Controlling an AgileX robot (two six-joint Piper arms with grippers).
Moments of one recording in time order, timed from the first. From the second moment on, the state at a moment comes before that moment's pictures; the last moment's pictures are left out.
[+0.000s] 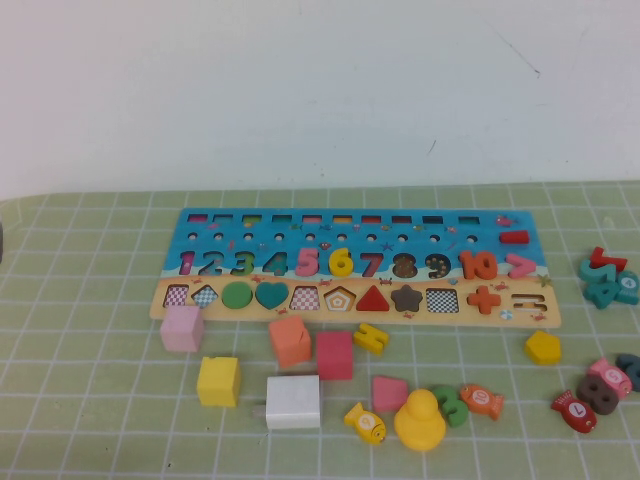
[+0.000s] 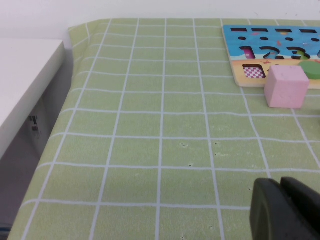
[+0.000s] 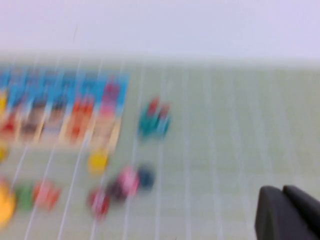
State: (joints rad) right arm 0.06 0.42 -1.09 -0.08 1.26 -0.01; left arm 0.02 -0.01 0.02 -0.10 0.35 0.00
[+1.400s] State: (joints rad) right arm -0.19 -0.01 0.02 0.01 0.39 0.00; left arm 0.02 -0.01 0.02 -0.10 0.36 0.00
